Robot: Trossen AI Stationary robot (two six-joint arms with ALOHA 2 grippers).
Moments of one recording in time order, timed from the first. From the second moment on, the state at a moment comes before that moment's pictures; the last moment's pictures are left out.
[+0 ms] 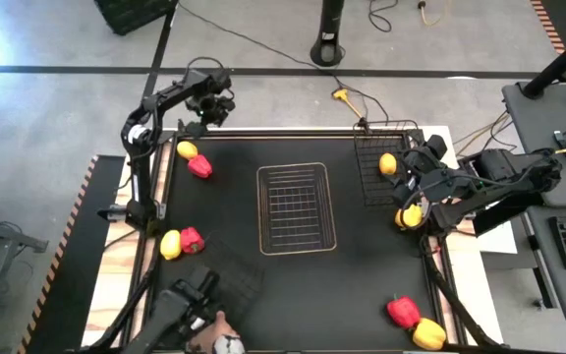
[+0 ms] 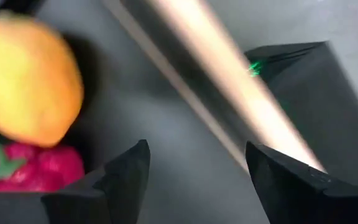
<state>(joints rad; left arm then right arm) 1.06 2.10 1.73 -1.22 -0.06 -1.41 0.25 0.92 1.27 -1.28 0.78 0.53</state>
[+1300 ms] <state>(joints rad) 1.07 2.08 1.68 -1.40 -0.25 -1.50 0.21 0.93 1.27 -1.35 0.78 0.52</state>
